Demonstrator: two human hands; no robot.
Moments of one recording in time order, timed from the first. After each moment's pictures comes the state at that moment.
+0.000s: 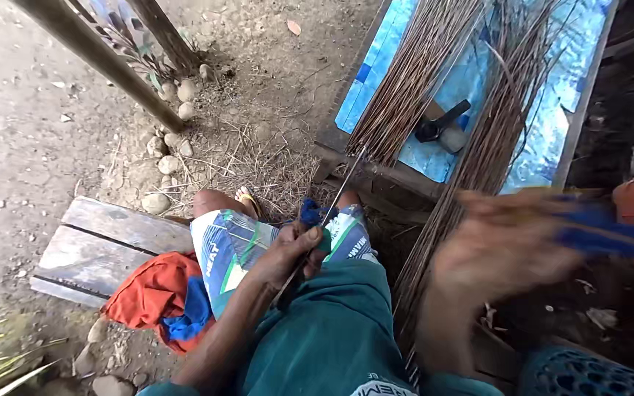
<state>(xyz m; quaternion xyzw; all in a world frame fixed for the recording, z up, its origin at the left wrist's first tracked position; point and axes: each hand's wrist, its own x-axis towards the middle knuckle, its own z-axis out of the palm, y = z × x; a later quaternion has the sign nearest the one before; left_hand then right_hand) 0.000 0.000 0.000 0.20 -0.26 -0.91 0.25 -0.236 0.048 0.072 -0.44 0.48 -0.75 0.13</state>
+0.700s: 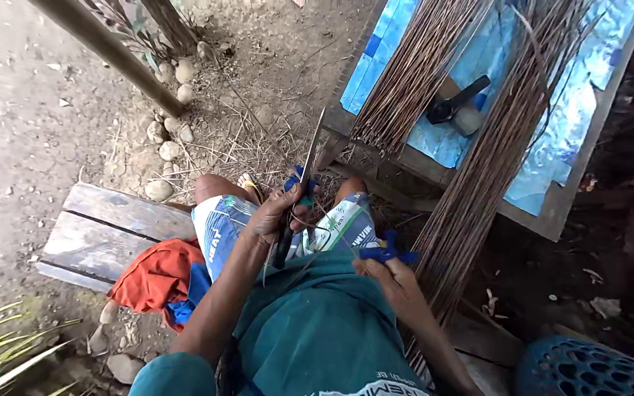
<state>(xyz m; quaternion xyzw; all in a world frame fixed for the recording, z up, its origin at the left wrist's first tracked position) 0.009 -0.042 -0.052 0.20 -0.20 -0.92 0.27 -0.212 0.151 0.001 -0.43 0.63 -0.40 0.50</state>
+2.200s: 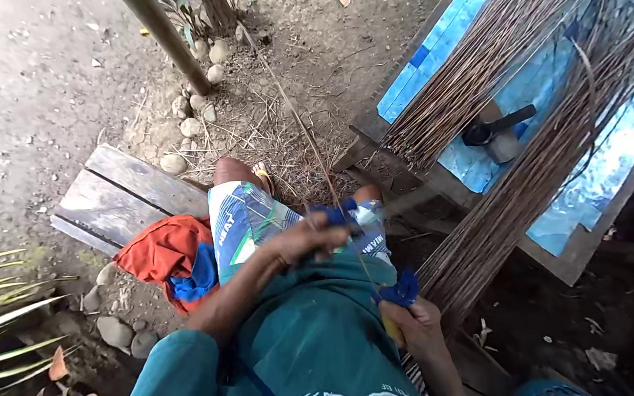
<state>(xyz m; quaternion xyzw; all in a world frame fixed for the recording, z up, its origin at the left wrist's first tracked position) 0.008 -0.002 -0.015 0.26 -0.36 -0.87 0.22 -0.218 0.173 0.012 -0.40 0.55 -0.45 0.57</state>
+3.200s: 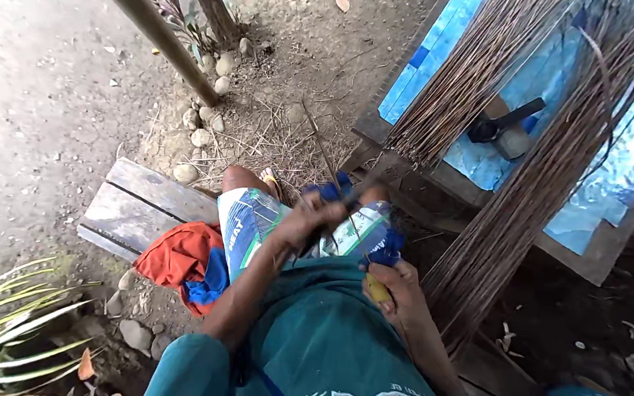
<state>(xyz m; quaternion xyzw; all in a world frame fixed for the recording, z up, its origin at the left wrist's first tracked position) 0.001 -0.023 -0.029 0.24 -0.38 -0.82 0.35 -0.183 0.119 0.004 -0.20 0.47 -0.51 0.69</state>
